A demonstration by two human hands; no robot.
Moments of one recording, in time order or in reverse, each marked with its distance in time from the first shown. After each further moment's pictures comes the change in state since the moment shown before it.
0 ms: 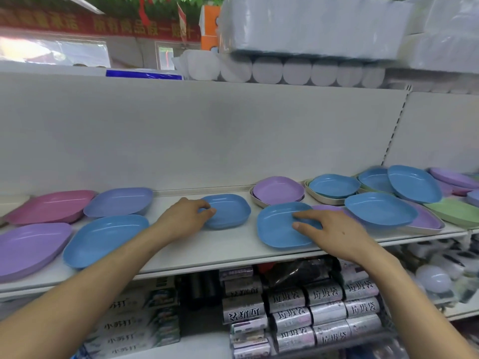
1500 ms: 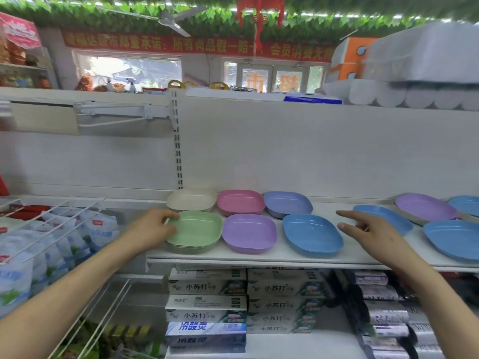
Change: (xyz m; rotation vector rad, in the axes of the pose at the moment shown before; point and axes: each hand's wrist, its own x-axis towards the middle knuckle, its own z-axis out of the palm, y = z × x) left_hand -0.198 -0.389 -0.232 -0.062 0.159 -0.252; right_hand -0.019 -0.311 0.091 0.344 0.103 -0.059
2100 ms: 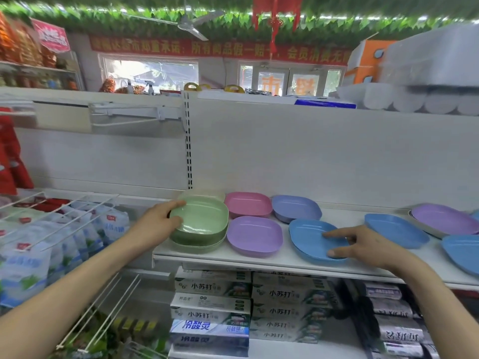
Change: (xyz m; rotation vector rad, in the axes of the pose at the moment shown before) left_hand -0.012 0.003 0.000 -0.289 0.073 0.007; right_hand 0.021 -0.011 0.006 -0.069 -0.403 0.050
